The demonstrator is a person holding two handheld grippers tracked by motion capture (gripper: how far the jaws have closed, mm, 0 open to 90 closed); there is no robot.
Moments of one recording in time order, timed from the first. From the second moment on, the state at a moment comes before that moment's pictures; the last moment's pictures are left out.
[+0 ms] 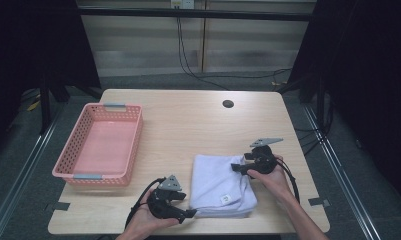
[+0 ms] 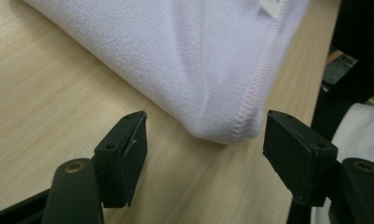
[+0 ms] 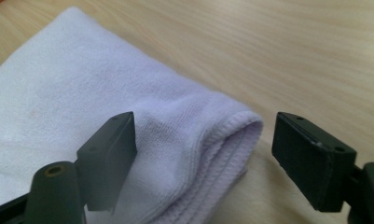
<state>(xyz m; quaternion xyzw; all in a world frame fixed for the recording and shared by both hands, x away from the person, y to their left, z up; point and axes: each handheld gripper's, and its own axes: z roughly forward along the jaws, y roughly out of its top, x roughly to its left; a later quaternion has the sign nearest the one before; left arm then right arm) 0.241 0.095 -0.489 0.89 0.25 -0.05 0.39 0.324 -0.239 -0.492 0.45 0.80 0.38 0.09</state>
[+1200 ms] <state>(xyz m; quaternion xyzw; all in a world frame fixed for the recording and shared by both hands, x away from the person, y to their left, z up) 0.251 0.073 -0.490 0.90 0.25 -0.06 0.36 0.320 -0.221 -0.494 0.42 0.84 0.35 0.03</state>
